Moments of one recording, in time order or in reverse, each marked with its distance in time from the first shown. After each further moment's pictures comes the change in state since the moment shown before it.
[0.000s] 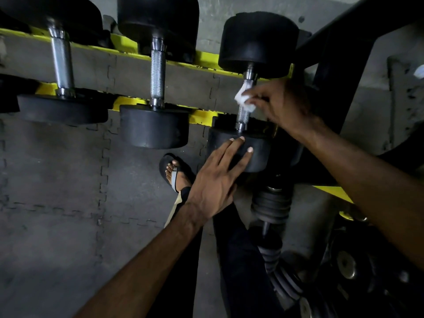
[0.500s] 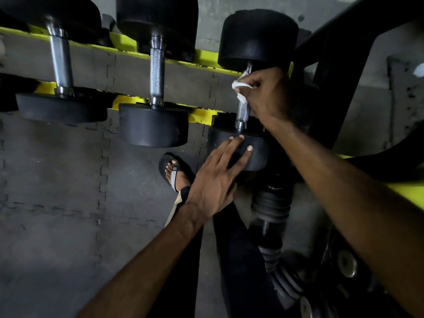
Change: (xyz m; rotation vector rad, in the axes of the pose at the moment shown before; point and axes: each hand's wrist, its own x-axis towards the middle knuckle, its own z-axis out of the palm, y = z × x) left_hand -0.001 0.001 0.003 -0.043 0.031 -0.022; right_hand 0.021 -0.021 0.032 0.330 0.306 0.414
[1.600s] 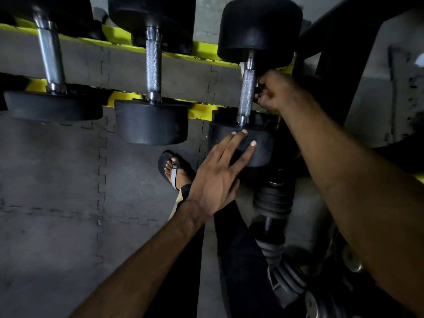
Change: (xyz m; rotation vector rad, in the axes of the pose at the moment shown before) left_hand -0.001 -0.008 0.003 -0.055 0.040 0.047; right_hand 0.040 0.023 0.012 0.791 -0.120 0.863
